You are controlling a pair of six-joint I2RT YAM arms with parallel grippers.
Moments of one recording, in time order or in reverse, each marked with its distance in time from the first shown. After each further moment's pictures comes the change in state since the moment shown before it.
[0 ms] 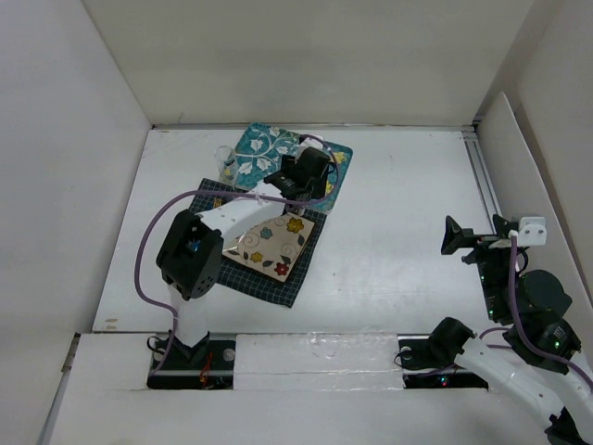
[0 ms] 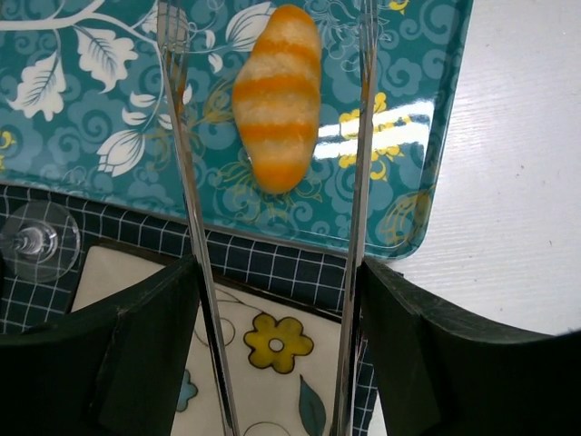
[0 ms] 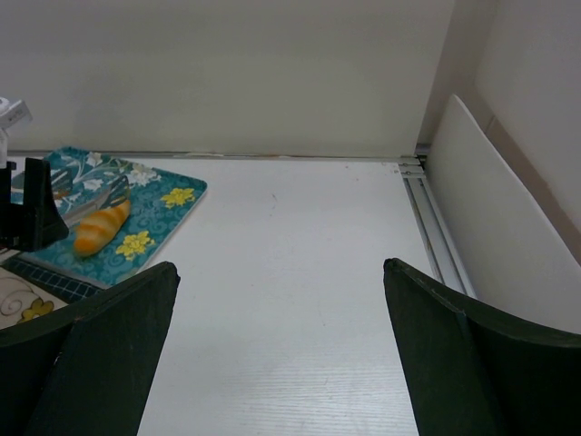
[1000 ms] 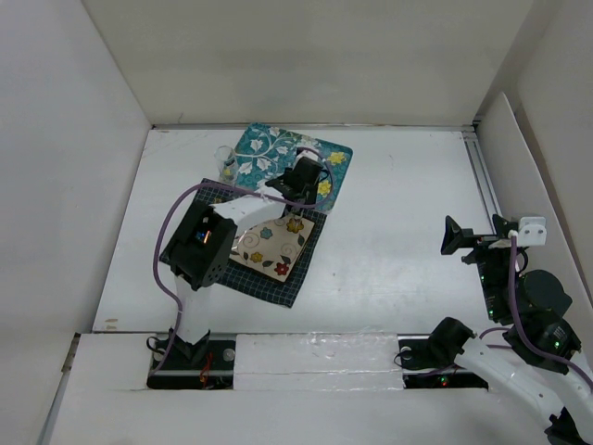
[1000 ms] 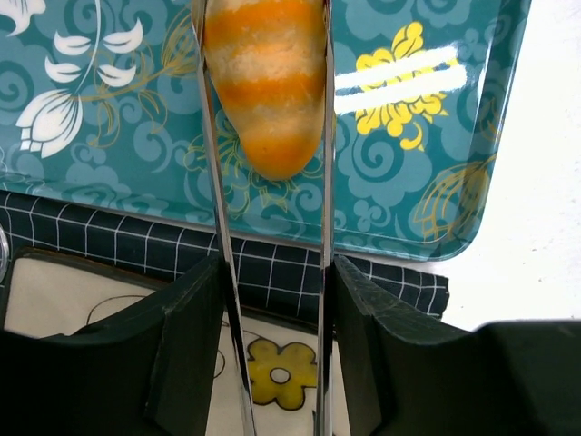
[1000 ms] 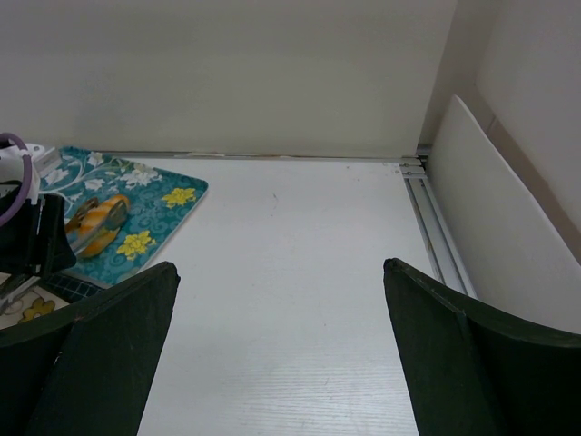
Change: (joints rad) left arm 0.058 0.103 -0.079 0.109 0.116 0.013; right arm 0.000 0.000 0.000 0.000 -0.004 -0.001
